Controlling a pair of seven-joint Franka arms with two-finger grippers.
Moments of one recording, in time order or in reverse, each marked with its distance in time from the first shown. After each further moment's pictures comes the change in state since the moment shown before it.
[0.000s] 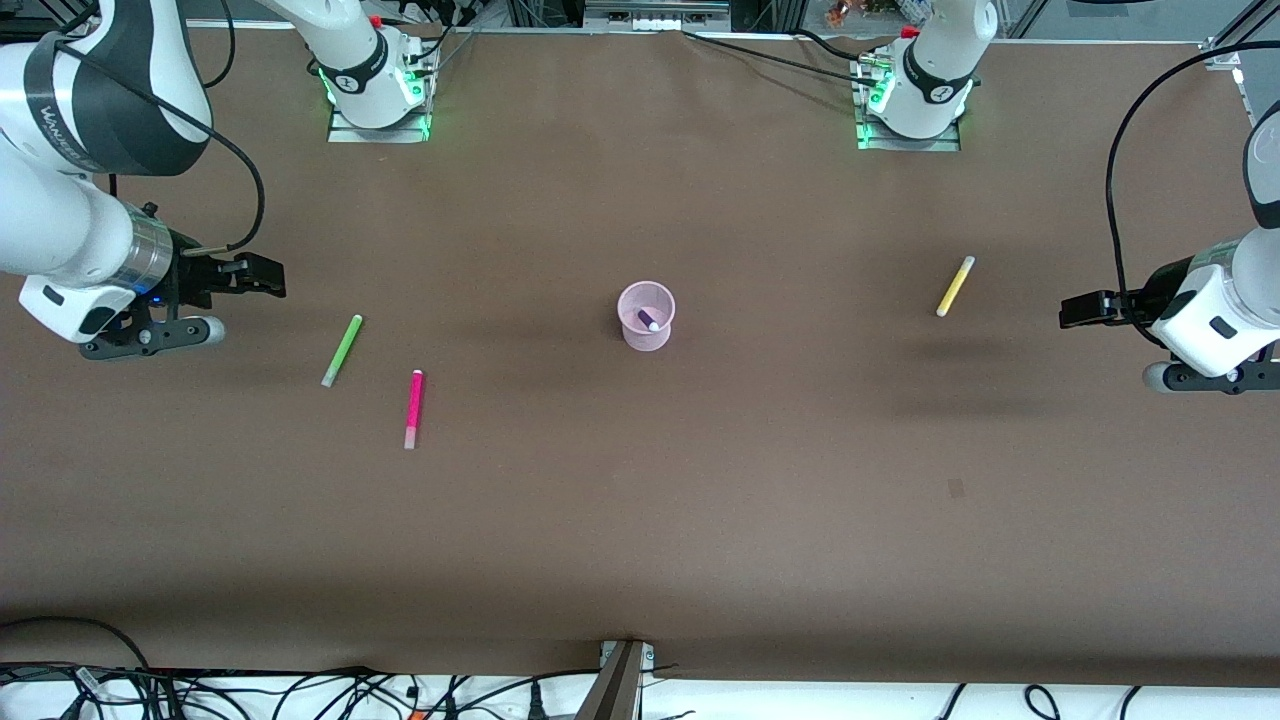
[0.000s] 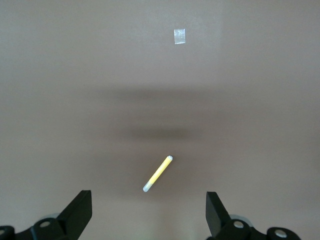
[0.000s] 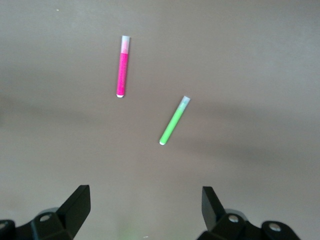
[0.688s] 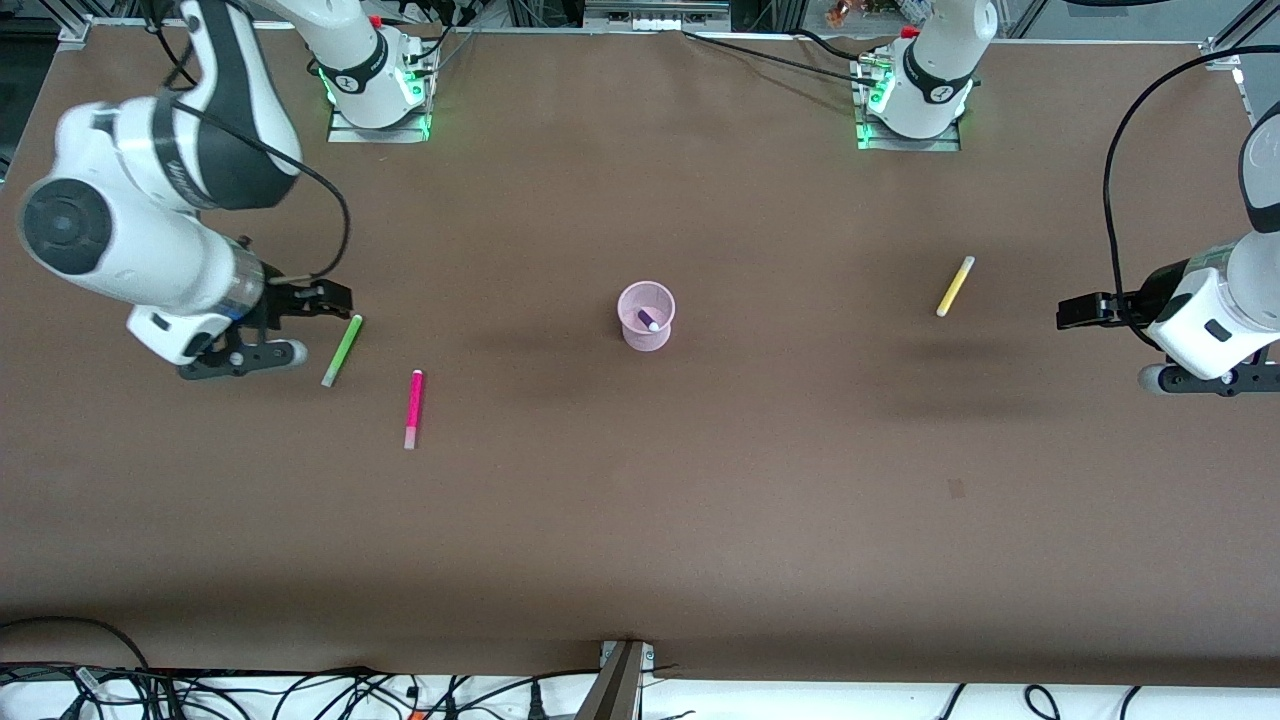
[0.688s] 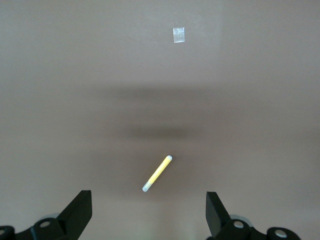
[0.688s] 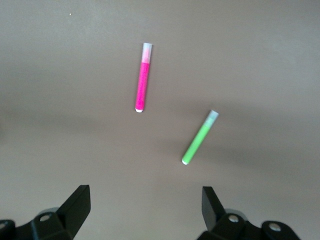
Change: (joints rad) left arm -0.002 0.006 -0.001 0.000 0.000 0.000 0.000; right arm 0.095 0.066 0.006 -0.101 0.018 0.178 0.086
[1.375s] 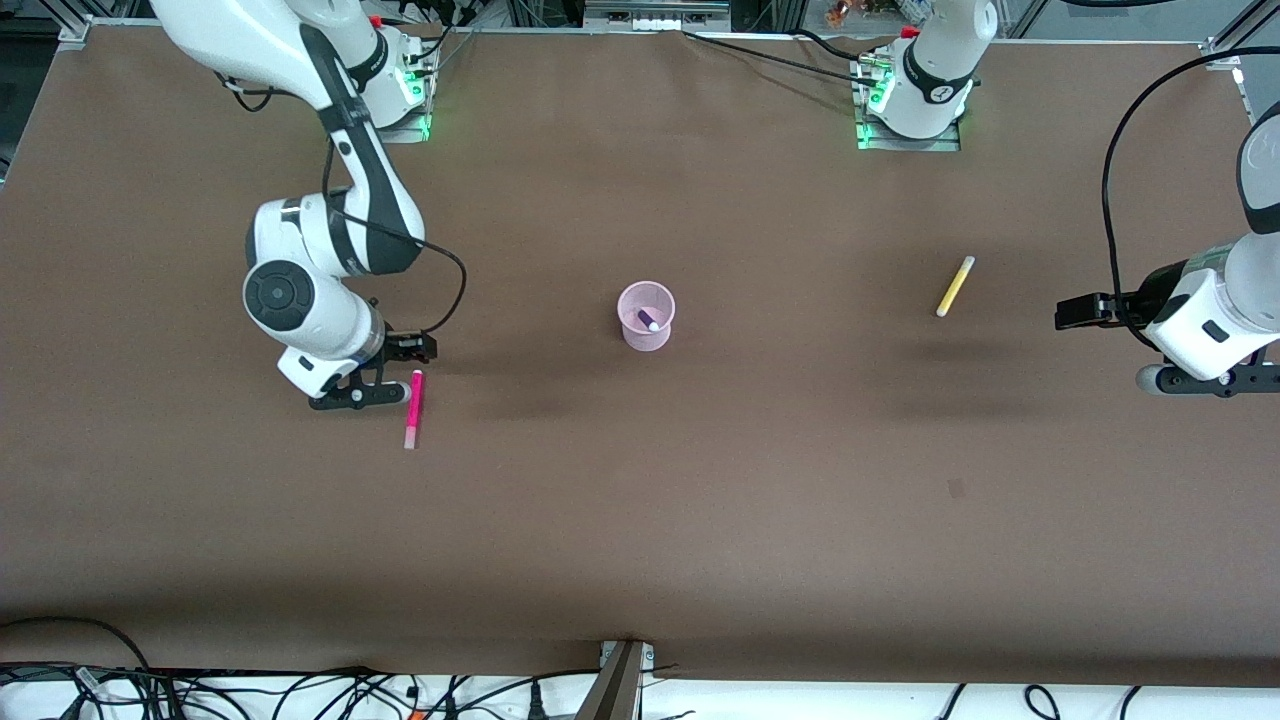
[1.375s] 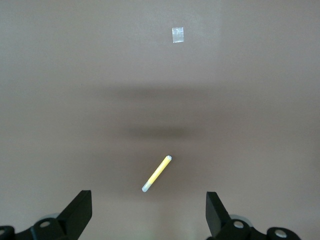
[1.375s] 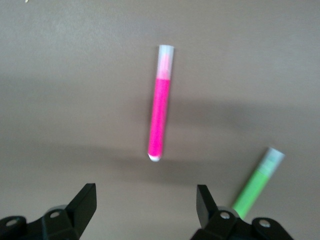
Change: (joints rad) left arm 0.000 0.002 -0.002 0.000 0.000 0.001 0.000; right arm 0.084 0.215 0.003 -0.154 0.054 0.418 0.117
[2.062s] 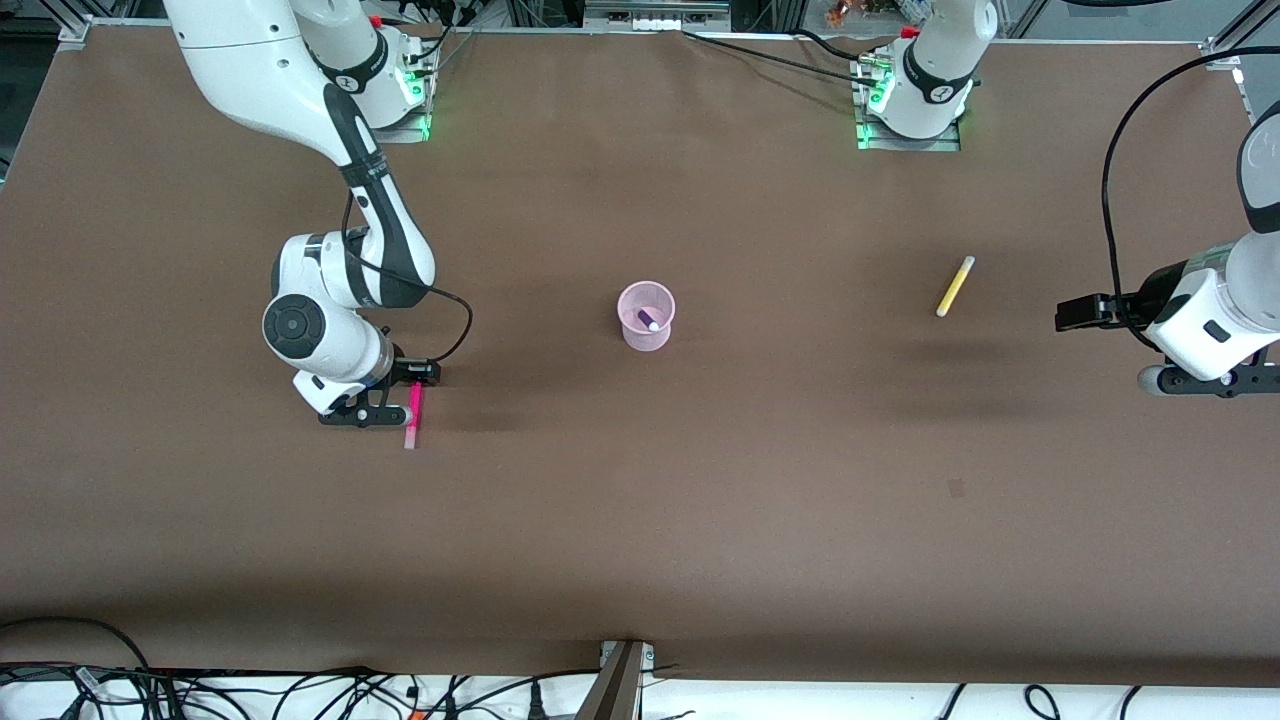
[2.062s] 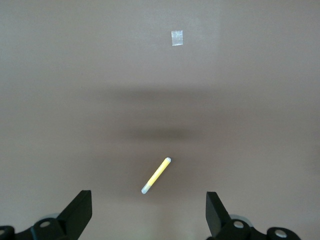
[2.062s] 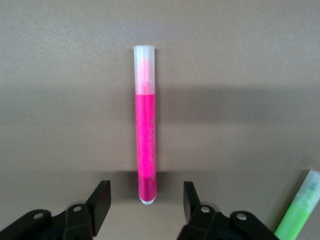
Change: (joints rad) left arm 0.000 -0.002 -0.004 0.004 0.000 0.006 -0.004; right arm -0.014 0.113 -0.011 0.009 0.081 0.101 0.012
